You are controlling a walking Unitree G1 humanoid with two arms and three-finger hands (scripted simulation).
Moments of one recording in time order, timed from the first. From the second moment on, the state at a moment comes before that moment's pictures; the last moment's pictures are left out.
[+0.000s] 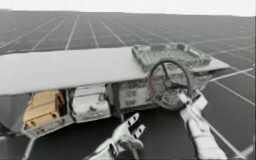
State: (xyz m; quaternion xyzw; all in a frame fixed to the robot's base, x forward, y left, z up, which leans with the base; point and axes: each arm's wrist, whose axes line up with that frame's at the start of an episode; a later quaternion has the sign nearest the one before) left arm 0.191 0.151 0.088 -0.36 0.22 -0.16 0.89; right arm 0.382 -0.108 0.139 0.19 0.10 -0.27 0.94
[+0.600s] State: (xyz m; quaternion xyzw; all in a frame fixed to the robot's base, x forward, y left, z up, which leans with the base) left arm 0.196 0.143 0.089 -0.35 0.24 -0.16 0.89; right arm 0.378 -0.129 0.119 0.19 0.12 -0.30 0.93
